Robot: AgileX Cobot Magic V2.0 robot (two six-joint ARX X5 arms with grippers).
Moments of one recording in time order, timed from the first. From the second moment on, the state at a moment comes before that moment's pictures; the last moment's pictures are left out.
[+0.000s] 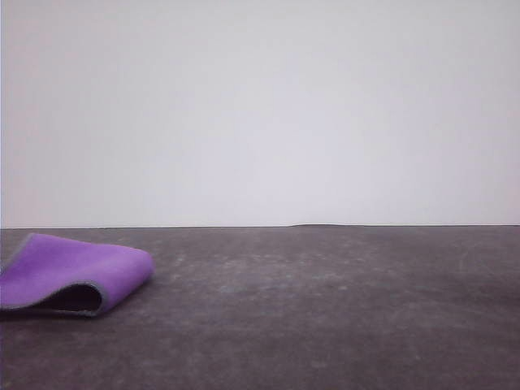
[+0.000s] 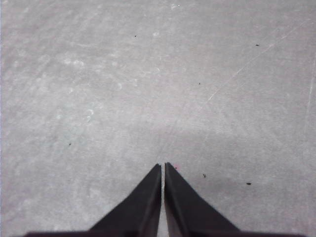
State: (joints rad) left_arx -0.02 0.10 0.22 -0.30 0.27 0.03; right_arx 0.09 0.71 0.65 -0.52 -0.20 0.06
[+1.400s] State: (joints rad) left_arx -0.02 0.00 0.05 -0.23 0.13 -0.05; right_arx 0.09 0.71 0.65 -0.52 -0.20 0.06
